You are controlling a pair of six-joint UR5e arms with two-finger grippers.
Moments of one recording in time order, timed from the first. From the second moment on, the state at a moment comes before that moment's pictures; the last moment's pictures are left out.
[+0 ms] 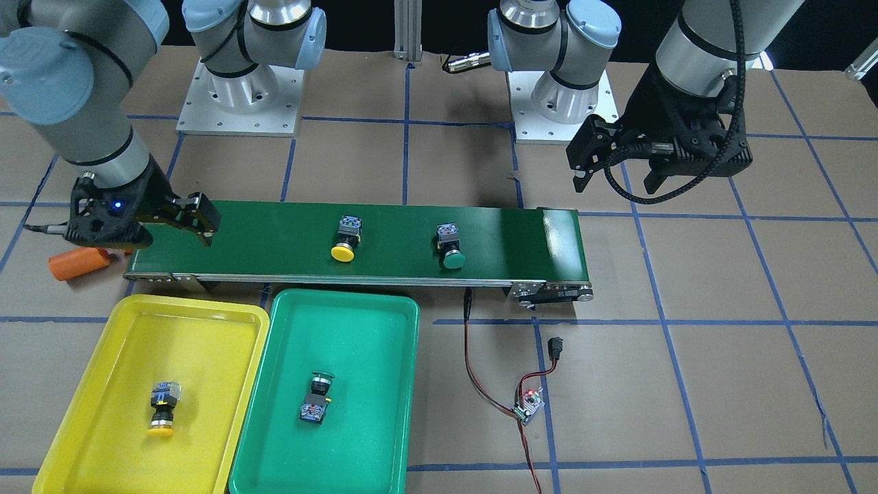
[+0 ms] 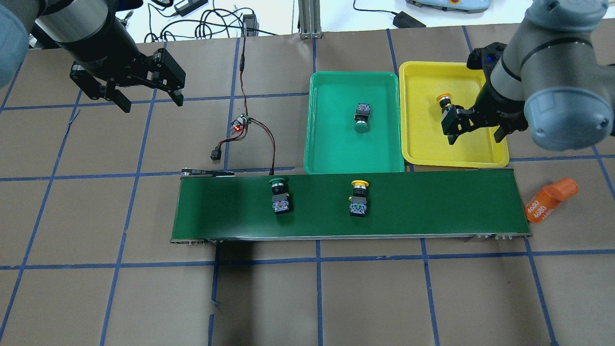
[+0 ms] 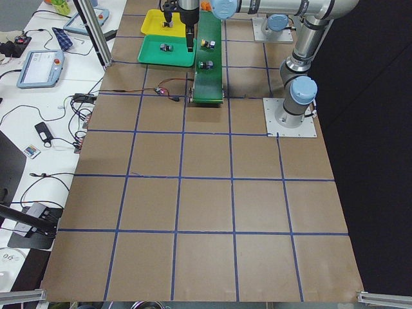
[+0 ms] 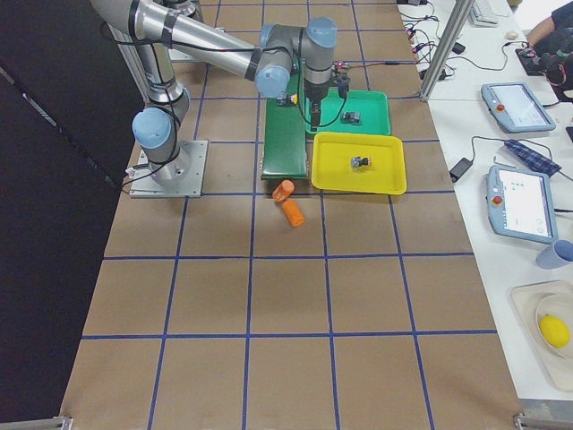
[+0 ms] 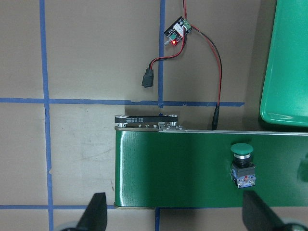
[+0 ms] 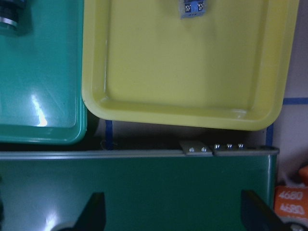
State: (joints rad) left arm -1.51 -1.60 -1.50 -1.60 1.51 0.02; right arm 1.41 -1.54 1.92 -1.96 -1.58 -0.15
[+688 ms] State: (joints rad) left arm -1.51 -1.60 -1.50 -1.60 1.51 0.02; right arm 1.45 -1.58 2.01 -2.03 -1.57 -0.10
